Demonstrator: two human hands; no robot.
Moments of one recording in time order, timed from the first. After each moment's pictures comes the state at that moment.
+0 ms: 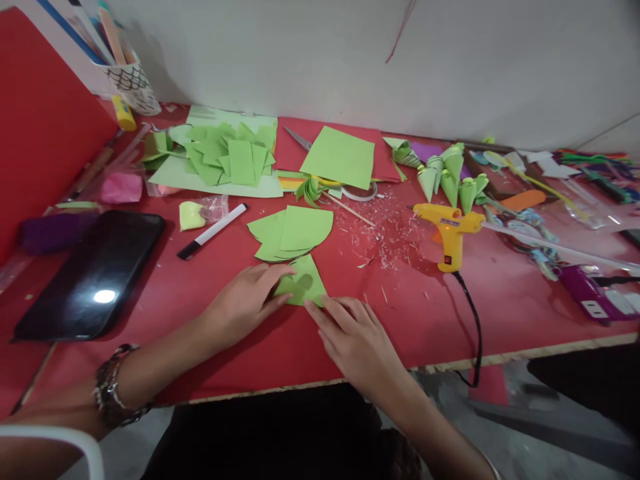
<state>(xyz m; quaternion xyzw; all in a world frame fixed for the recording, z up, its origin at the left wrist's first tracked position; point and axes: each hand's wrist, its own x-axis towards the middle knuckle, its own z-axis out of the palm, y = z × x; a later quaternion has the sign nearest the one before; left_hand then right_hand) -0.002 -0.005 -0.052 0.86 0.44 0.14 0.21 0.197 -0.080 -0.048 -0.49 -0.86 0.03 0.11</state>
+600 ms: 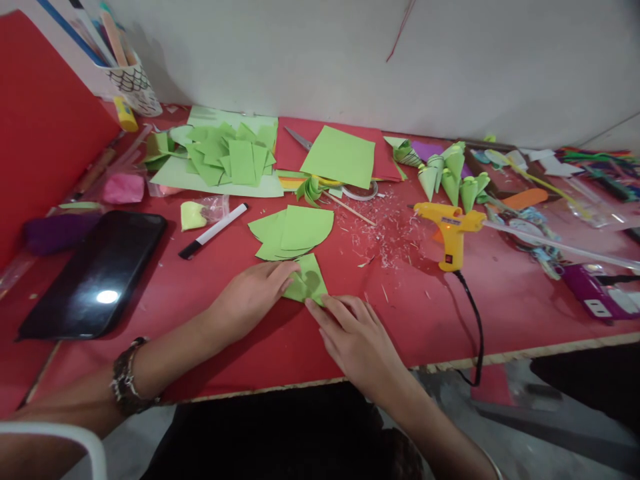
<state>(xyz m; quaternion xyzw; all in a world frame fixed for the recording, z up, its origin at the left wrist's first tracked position) 0.006 -0.002 -0.051 0.89 0.42 0.11 0.11 0.195 -0.079 -0.045 -0.50 -0.86 0.04 0.10</state>
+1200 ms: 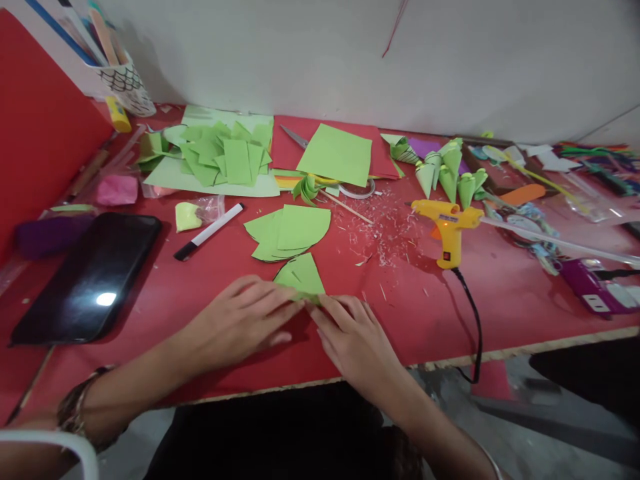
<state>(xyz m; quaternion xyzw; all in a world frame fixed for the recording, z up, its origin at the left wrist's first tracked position) -0.009 -0.022 -0.034 0.96 0.26 0.09 0.00 0.194 -0.079 -0.046 -0.51 -0.86 0.03 0.10</state>
